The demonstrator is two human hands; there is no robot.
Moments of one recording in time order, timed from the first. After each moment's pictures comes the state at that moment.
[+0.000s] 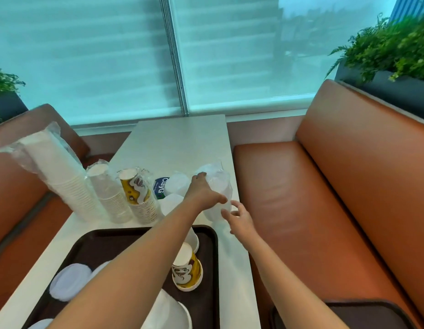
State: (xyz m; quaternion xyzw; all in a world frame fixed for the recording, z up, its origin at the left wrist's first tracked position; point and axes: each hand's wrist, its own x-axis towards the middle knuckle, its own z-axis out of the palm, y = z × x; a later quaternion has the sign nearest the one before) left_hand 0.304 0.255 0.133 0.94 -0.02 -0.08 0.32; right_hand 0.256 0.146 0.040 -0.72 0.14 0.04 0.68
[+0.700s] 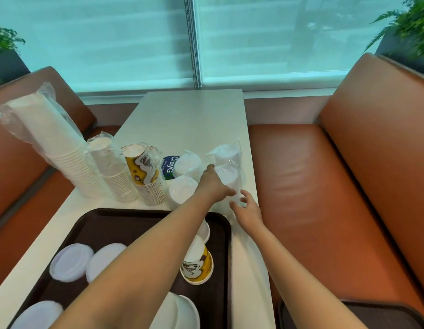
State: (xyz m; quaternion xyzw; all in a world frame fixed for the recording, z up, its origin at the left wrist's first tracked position) left_hand 0.344 0.266 0.077 0.93 0.03 -0.13 0.35; right_hand 0.300 0.163 -0.006 -0.78 0.17 0.04 0.60
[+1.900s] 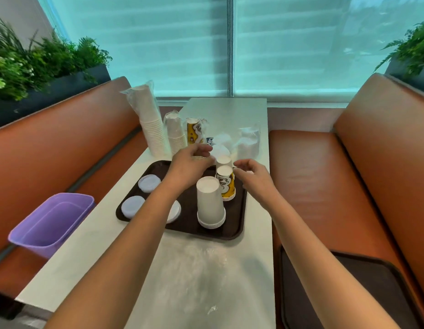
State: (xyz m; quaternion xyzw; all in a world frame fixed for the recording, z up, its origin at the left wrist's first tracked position) left_hand 0.042 0.372 0.200 0.85 0.02 0.07 0.52; right_hand 0.059 0.210 0.146 -0.77 -0.02 -0.01 0.64
